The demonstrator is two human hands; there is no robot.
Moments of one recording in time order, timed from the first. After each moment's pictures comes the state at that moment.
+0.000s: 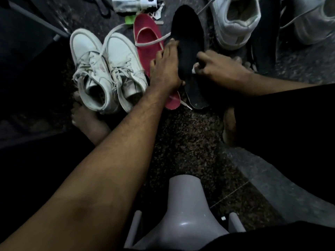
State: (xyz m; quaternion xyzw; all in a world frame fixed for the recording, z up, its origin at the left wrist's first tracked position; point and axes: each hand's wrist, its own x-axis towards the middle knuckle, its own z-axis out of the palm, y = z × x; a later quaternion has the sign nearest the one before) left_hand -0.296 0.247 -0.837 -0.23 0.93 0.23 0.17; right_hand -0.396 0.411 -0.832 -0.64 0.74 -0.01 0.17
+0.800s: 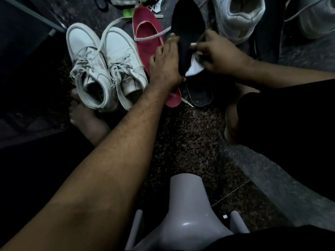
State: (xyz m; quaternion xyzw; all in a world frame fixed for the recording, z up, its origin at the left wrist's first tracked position) left_hand -0.294 0.250 -0.837 -0.23 0.93 0.24 0.17; right_hand -0.401 0.393 -0.819 -0.50 0.83 -0.11 0.21
